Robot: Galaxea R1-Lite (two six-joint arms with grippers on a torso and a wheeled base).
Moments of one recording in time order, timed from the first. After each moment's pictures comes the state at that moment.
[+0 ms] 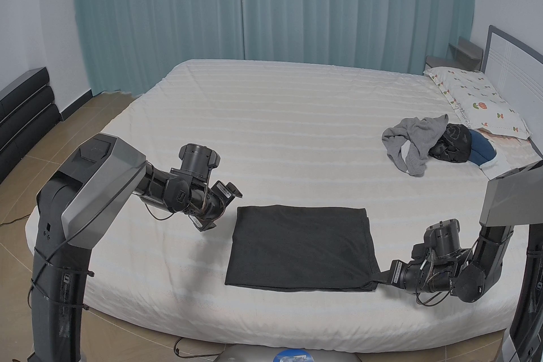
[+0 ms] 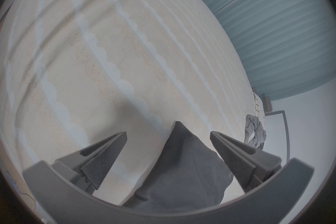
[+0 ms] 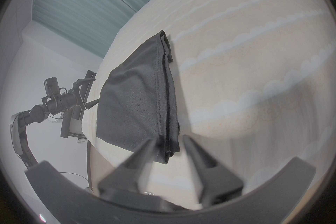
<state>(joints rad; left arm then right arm) -0.32 2.47 -1.56 -0.07 -0.08 -1.05 0.28 2.22 -0.36 -1.08 0.27 0.65</state>
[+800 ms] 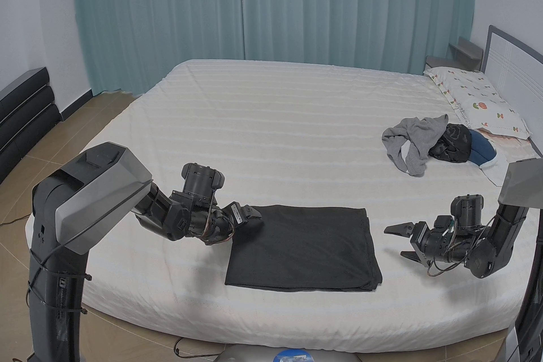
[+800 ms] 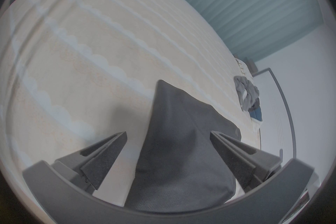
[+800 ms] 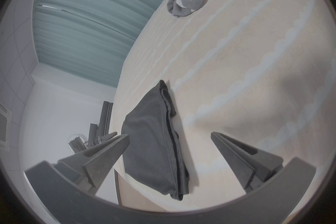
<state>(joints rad) -0.37 2.42 -1.27 -0.38 -0.22 -0.76 0.06 2.22 -0.49 -1.13 0.45 0.82</state>
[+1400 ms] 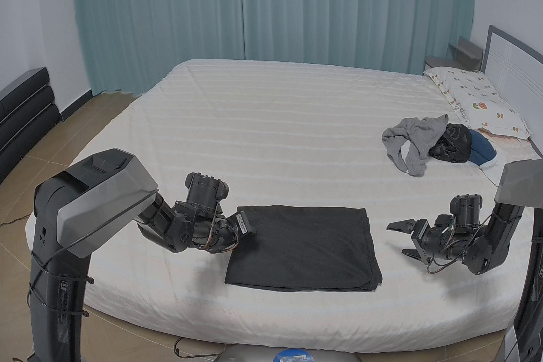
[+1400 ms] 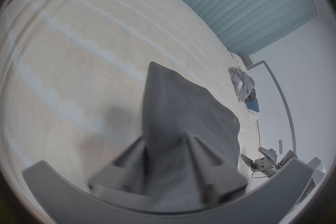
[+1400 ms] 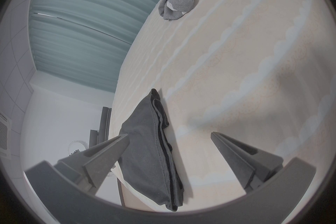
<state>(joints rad) -0.39 2.42 -1.21 -0.44 -0.23 -0.76 0.03 2.27 -0.53 -1.13 0.45 0.85</state>
